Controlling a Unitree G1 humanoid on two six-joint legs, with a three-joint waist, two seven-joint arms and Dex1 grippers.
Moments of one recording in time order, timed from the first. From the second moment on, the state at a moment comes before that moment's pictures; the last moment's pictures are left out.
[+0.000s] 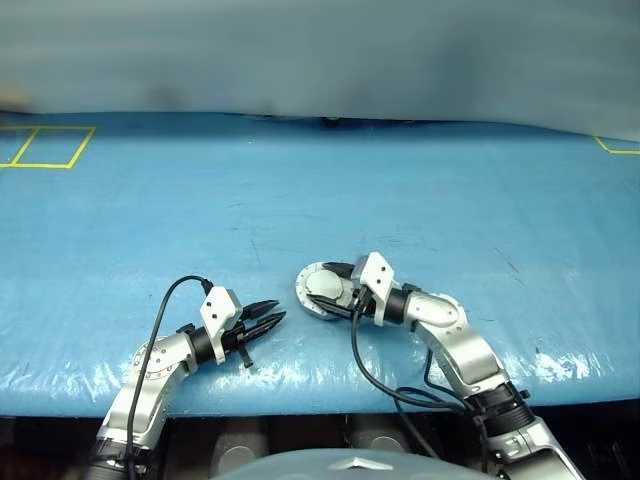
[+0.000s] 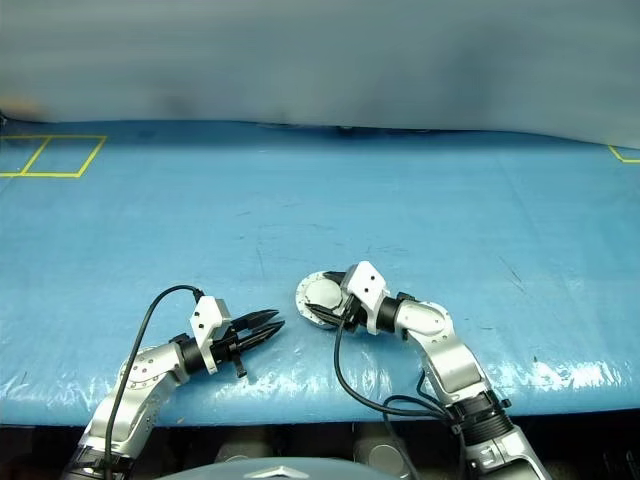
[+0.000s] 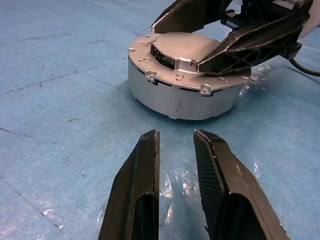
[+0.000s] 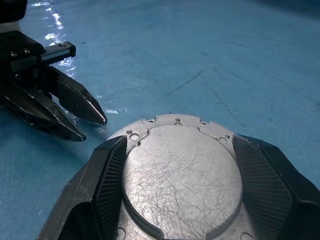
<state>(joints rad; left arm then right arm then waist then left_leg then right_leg) 0.13 0.43 -0.11 -0.08 -0.29 0.01 -0.87 -0.16 -0.36 0.27 -0.08 0.21 0.19 0.80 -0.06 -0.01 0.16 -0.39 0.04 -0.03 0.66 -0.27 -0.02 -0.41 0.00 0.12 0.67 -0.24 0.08</state>
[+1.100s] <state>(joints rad) 0.12 0.42 -0.12 -0.08 -0.29 0.01 -0.88 -0.23 -0.40 0.30 -0.04 0.14 0.17 0.82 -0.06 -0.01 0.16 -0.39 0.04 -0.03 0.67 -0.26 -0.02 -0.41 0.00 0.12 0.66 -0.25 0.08</state>
